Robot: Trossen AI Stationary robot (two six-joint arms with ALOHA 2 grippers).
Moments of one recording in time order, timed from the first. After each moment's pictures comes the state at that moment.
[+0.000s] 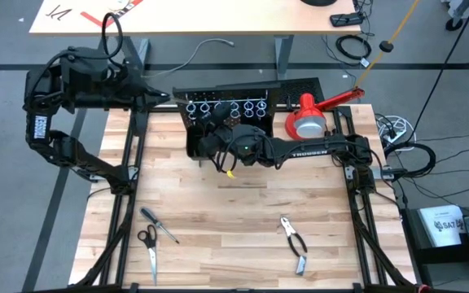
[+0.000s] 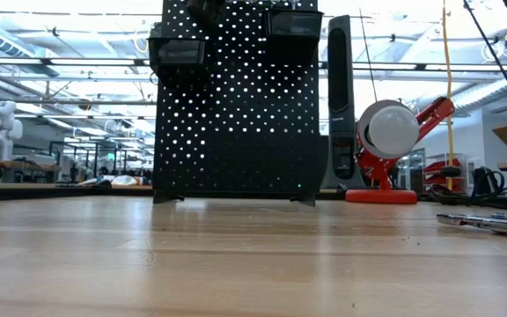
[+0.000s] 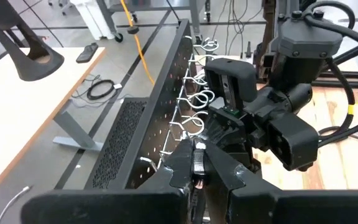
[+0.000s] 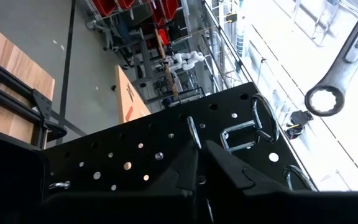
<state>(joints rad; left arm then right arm) 0.28 1.39 2.36 -1.44 -0.04 0.16 -0.01 2.00 1.76 0.36 0.66 -1.27</state>
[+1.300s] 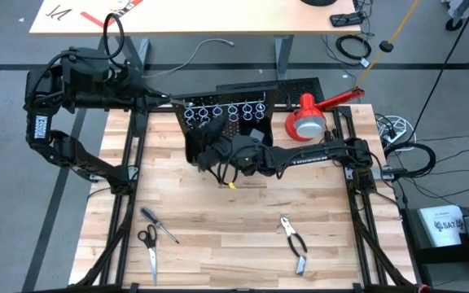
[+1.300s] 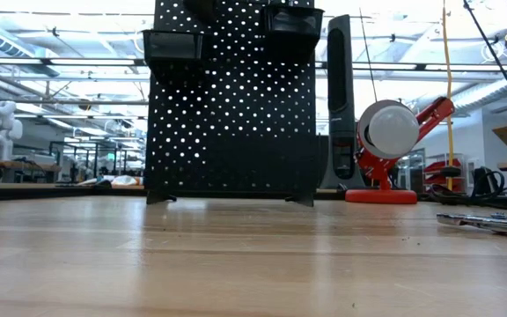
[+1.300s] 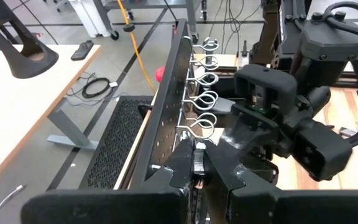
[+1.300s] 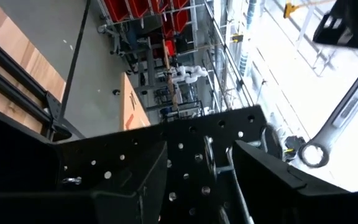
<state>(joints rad) 0.28 1.39 2.36 -1.45 -0.03 0.15 0.06 2.00 1.76 0.38 0.66 -1.41</state>
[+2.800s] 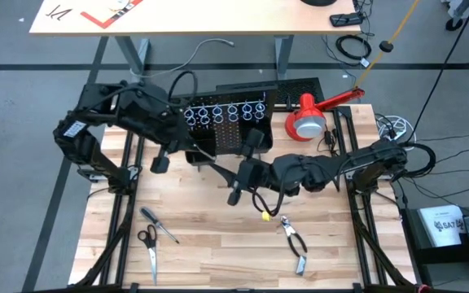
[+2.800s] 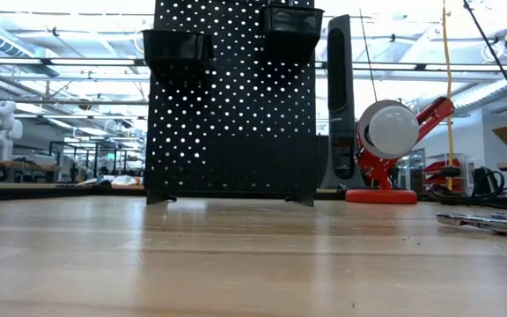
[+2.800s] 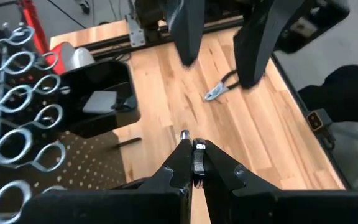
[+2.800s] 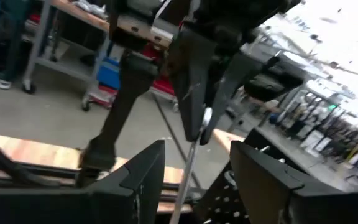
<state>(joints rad) 0.00 1.58 2.36 -1.48 0.13 0.23 0.29 1.73 1.76 0.01 0.66 -0.44</state>
